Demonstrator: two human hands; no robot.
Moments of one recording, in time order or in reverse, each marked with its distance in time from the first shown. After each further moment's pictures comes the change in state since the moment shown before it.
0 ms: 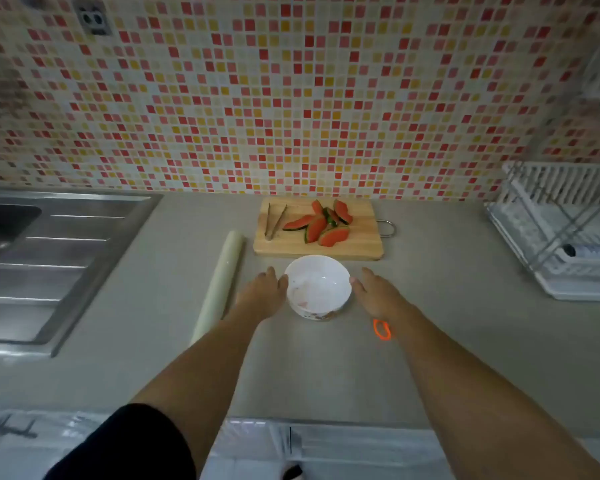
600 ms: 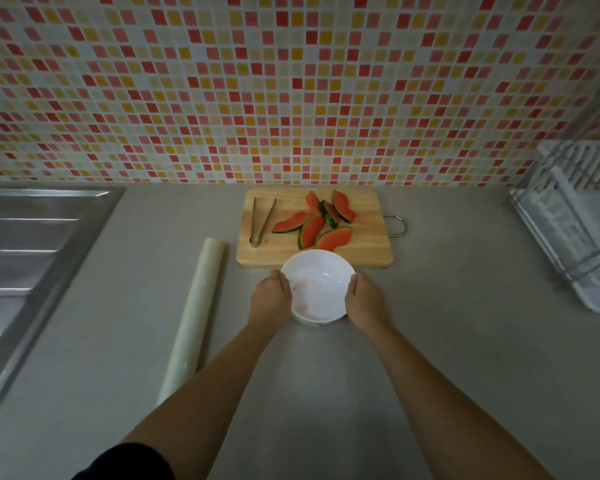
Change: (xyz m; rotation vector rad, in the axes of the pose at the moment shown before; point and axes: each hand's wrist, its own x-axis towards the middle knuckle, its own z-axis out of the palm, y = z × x) left_hand 0.079 0.019 0.038 -0.298 0.123 -0.037; right_hand 0.090 -0.010 0.038 0.267 0.296 0.113
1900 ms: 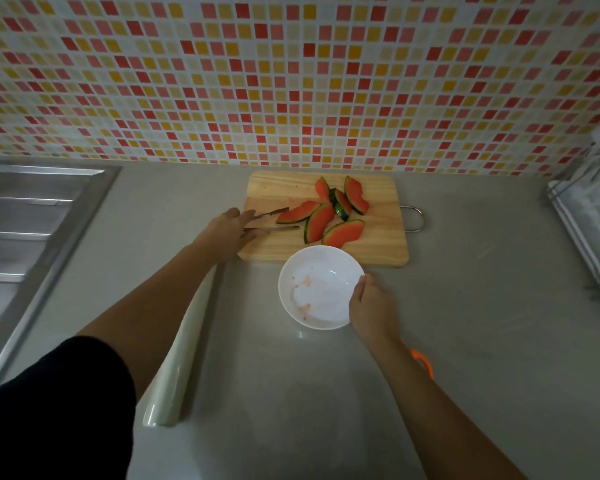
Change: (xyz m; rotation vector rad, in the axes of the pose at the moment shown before) left_hand 0.135 -0.042 -0.069 0.562 -0.172 0.205; right_hand 0.010 0.011 0.015 -0.077 0.070 -0.056
